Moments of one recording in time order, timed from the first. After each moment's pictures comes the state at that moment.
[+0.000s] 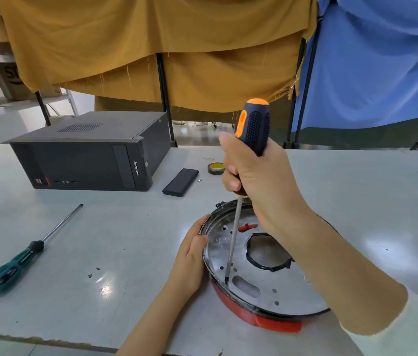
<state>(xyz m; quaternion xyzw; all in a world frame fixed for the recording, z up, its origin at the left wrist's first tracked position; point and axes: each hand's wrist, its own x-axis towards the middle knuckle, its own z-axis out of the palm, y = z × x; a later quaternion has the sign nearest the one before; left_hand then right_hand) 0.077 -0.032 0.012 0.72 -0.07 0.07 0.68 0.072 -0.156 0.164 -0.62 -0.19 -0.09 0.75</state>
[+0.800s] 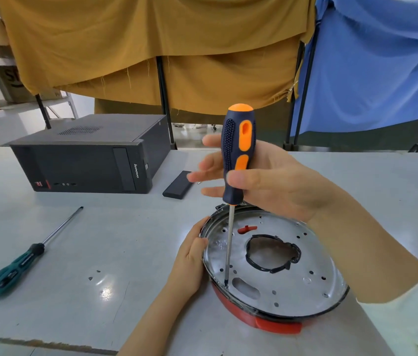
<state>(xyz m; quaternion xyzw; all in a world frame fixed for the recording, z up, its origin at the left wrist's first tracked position) 0.080 -0.029 0.008 0.73 -0.07 0.06 0.67 0.080 -0.191 0.176 -0.59 -0.41 0.18 0.68</state>
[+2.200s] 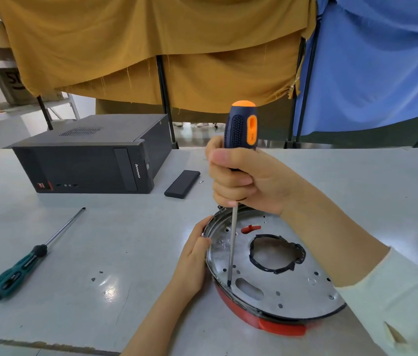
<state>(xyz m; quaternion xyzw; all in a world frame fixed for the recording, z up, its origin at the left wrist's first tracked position) 0.081 -0.029 0.011 0.73 -0.07 0.03 0.68 0.095 -0.169 0.173 -0.54 -0.40 0.23 0.71</state>
